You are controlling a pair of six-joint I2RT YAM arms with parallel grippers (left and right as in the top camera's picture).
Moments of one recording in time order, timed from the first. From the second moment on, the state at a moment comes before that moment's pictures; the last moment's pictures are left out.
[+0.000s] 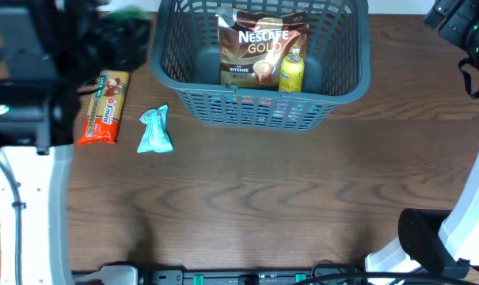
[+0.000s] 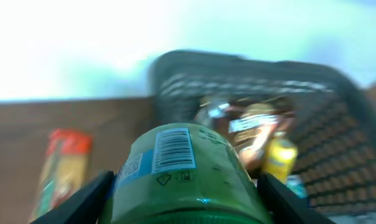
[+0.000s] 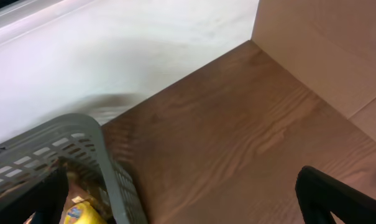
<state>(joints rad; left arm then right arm) -0.07 1.45 1.86 -0.91 0.31 -0.09 -0.03 1.78 2.65 -1.51 0.37 0.44</state>
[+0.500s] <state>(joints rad) -0.30 1.75 1.89 -0.87 0.32 -0.09 -0.03 1.78 2.65 -1.51 0.37 0.44</state>
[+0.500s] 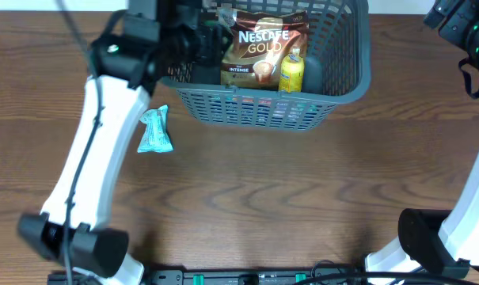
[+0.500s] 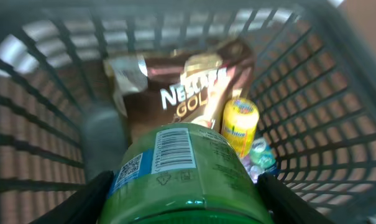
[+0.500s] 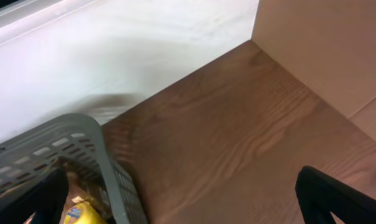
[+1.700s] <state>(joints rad) -0.32 1.98 1.89 -0.89 0.28 -0.05 -0.03 1.78 2.65 -1.51 0.37 0.44</state>
